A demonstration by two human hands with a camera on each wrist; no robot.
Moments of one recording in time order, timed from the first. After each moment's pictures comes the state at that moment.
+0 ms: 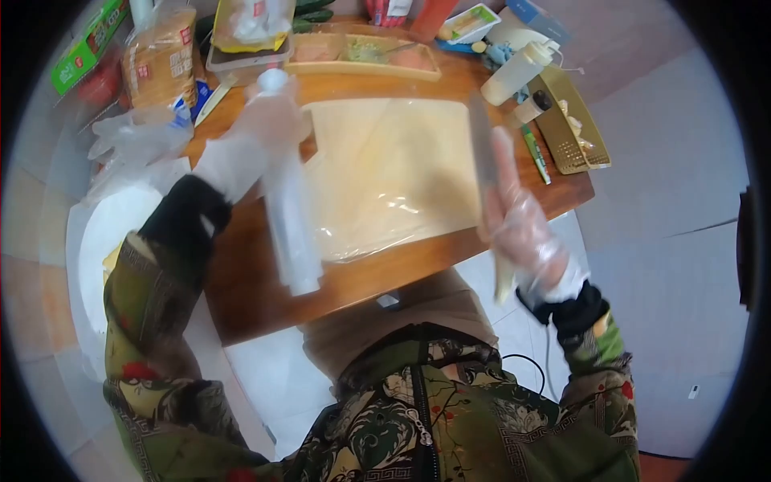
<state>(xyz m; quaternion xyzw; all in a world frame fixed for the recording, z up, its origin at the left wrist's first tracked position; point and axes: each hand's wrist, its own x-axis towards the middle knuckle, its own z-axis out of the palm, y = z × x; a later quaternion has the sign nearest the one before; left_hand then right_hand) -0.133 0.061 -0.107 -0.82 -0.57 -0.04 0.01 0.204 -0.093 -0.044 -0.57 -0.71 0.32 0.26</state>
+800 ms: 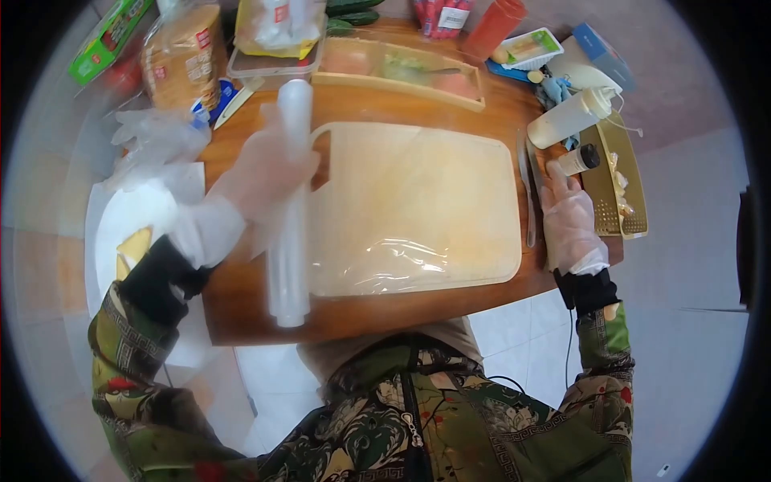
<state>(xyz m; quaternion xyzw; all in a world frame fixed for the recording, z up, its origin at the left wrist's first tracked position) -0.127 0.022 -0.081 -0.61 -0.72 -0.23 -0.25 0.334 0.059 -0.084 -0.64 -0.76 -0.07 0.04</state>
